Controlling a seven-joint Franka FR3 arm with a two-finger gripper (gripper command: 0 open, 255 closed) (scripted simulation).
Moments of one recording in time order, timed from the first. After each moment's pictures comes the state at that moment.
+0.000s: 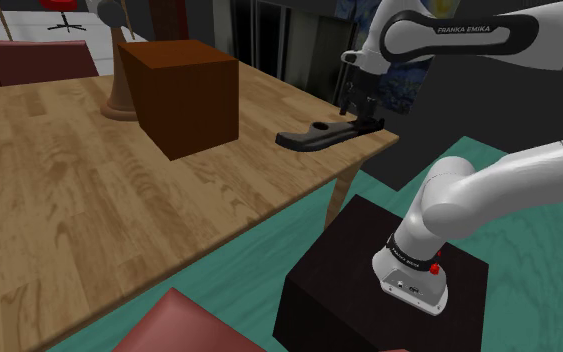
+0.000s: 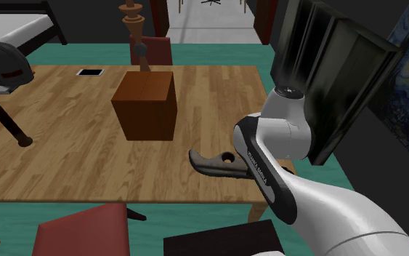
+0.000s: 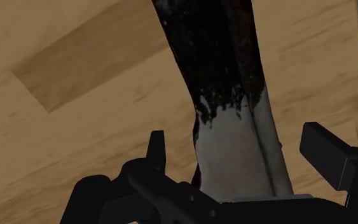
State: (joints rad) arm 0.11 -0.77 -0.43 -2.52 -0.23 1.86 -1.11
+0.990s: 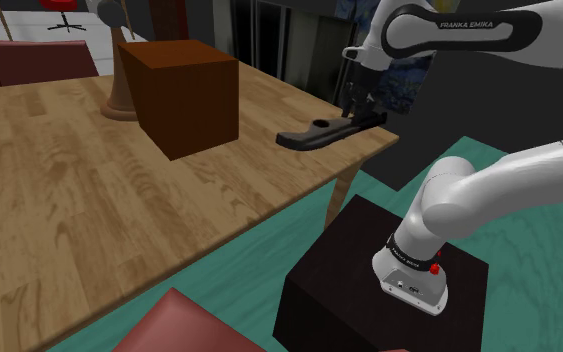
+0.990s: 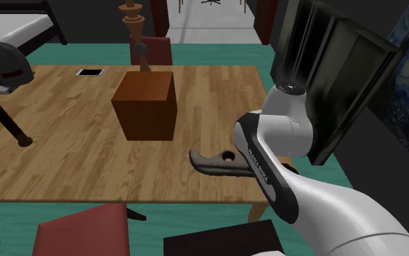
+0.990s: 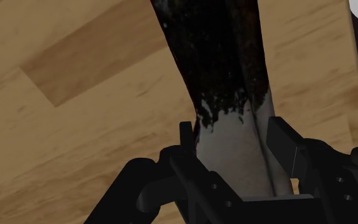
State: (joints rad) arm 0.11 -0.77 -0.42 -2.50 -0.22 1.84 -1.11
